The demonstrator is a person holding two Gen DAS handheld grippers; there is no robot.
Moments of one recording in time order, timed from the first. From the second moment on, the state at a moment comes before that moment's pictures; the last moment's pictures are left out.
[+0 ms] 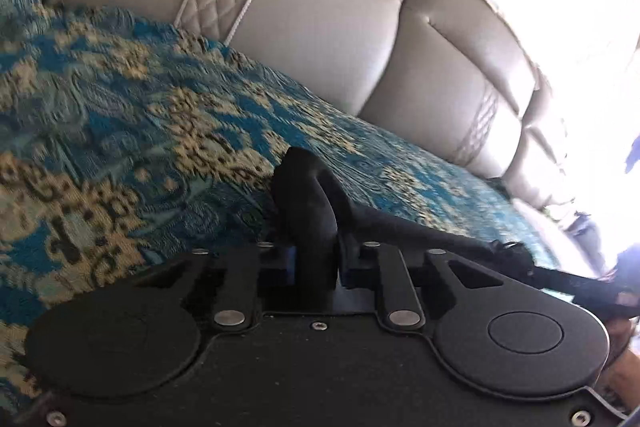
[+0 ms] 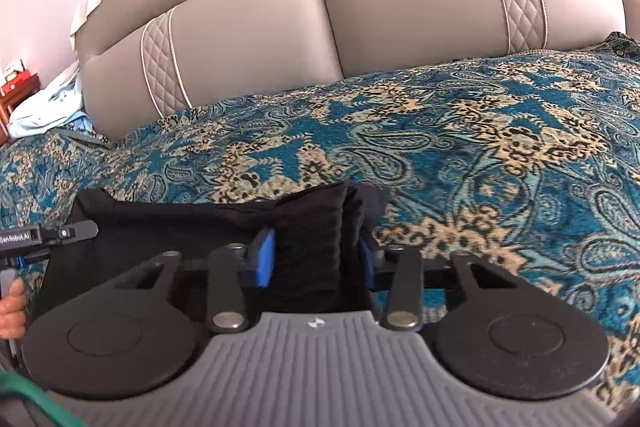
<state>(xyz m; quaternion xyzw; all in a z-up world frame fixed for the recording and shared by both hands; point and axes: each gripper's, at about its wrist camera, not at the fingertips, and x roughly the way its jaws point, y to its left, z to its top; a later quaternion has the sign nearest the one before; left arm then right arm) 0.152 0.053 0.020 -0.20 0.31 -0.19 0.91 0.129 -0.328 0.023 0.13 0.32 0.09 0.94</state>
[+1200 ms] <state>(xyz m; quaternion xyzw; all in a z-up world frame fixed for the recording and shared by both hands) 0.284 0.138 0.053 -0.04 0.31 0.04 0.95 0.281 -0.117 0.044 0.02 0.28 0.05 0.96</state>
